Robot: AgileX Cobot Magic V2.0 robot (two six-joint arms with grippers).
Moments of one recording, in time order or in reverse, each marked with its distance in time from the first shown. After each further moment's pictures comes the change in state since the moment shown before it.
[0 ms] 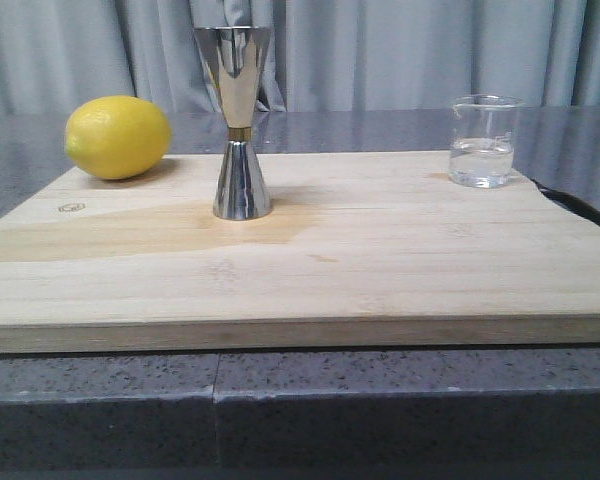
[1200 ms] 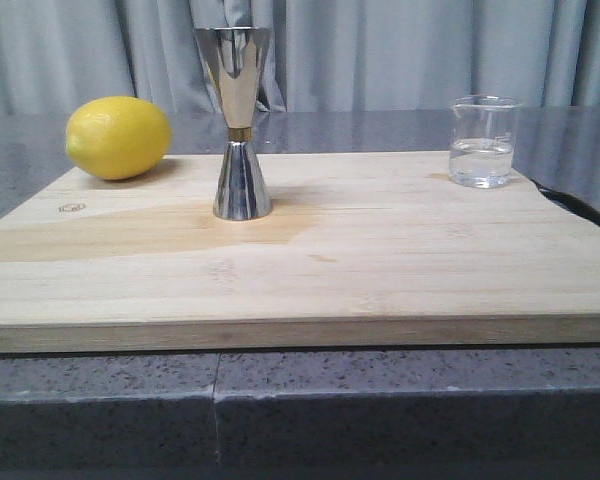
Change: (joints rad) left arm 0.000 -0.308 0.495 -0.079 -0.289 -0.002; right arm 0.000 -0.261 0.483 0.126 -0.386 0.000
